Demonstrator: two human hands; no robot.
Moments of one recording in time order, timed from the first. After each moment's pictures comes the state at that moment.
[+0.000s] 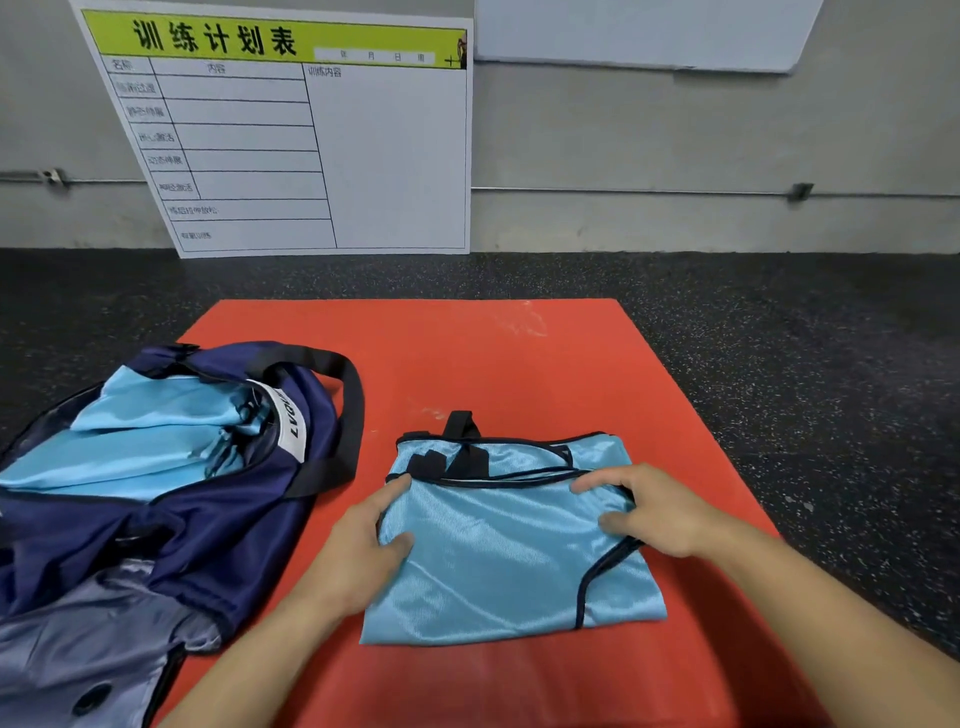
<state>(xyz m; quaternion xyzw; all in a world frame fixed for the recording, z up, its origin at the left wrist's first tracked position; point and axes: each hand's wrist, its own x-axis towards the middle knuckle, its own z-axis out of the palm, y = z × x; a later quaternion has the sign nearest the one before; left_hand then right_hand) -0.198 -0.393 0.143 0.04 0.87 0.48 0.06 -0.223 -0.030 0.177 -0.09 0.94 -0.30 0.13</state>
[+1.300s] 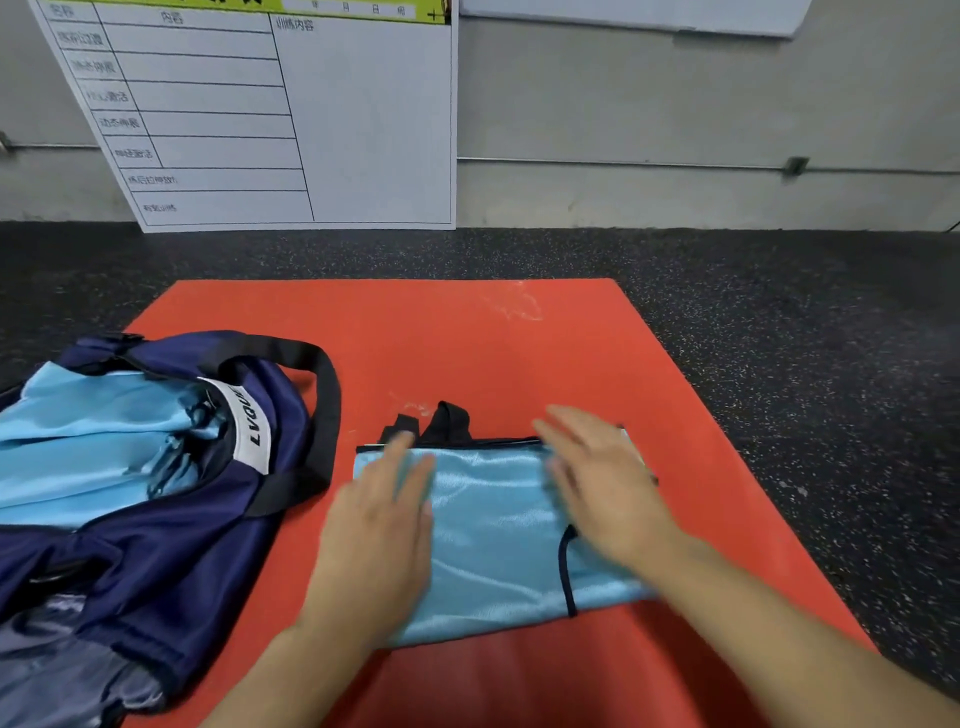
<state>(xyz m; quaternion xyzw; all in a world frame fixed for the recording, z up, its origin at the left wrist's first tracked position) -0.220 -0.357 0.139 0.17 0.96 0.12 -0.20 -0.244 -0.090 0.160 -0.14 0.97 -0.12 -0.14</state>
